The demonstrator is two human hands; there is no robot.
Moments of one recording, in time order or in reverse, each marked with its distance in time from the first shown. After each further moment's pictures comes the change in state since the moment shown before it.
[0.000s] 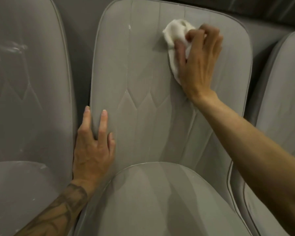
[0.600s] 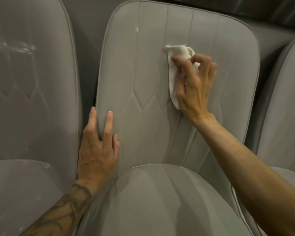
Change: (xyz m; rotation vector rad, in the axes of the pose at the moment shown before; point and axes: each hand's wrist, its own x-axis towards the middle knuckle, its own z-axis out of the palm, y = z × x) left_hand -0.001 -0.002 0.002 -0.005 0.003 0.004; right_hand -0.046 -0.014 -0.015 0.097 -0.140 0.009
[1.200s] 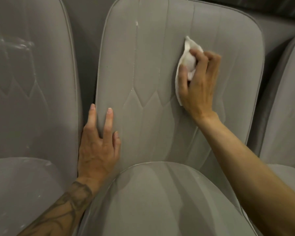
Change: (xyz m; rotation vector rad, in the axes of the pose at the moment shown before) left_hand 0.000 0.000 -0.001 0.010 0.008 0.001; right_hand -0.006 0.016 0.010 0.108 0.054 0.069
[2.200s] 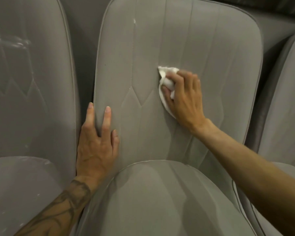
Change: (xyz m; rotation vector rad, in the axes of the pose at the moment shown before) left_hand 0.000 0.001 0.000 0.020 -0.003 -0.007; right_hand -0.033 -0.011 0.000 -0.150 -0.108 -0.312
